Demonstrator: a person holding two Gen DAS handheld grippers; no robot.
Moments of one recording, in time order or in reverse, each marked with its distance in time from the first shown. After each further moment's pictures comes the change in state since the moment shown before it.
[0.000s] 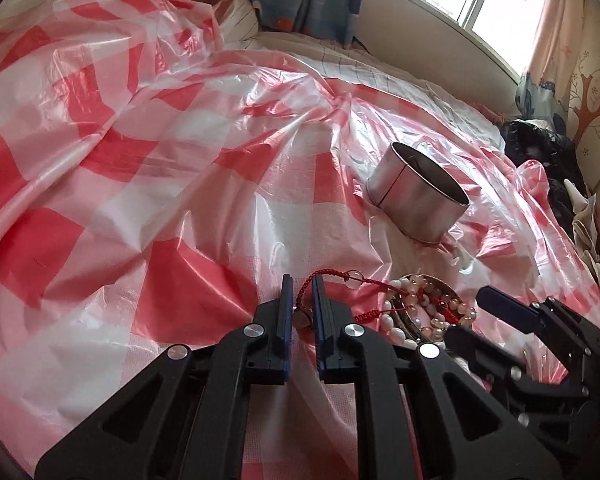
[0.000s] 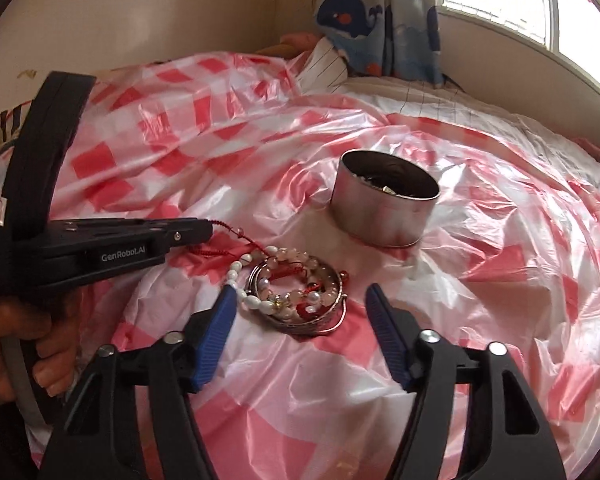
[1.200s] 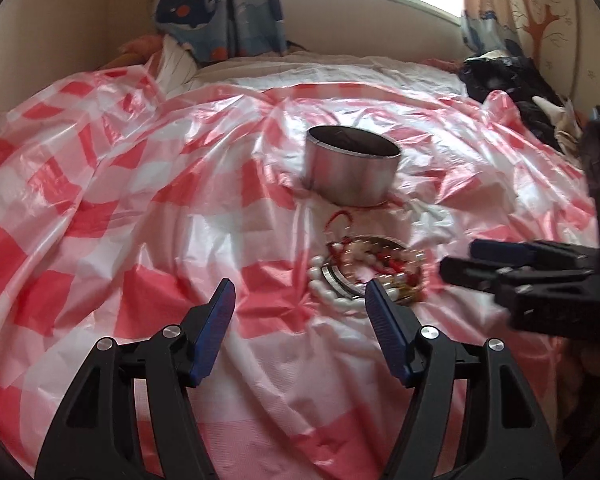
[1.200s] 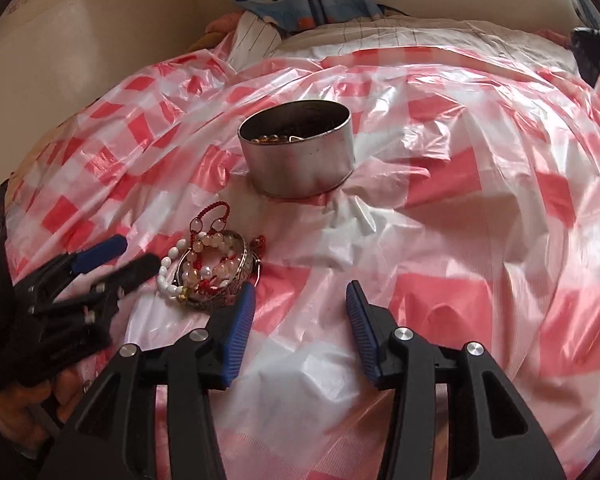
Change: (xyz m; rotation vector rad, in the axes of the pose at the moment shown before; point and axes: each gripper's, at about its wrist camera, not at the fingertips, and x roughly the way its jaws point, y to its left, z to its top) left arm -0.028 -0.060 -0.024 0.332 -0.056 0.019; right arm -0.007 -0.067 -0.022 0.326 0.083 0.026
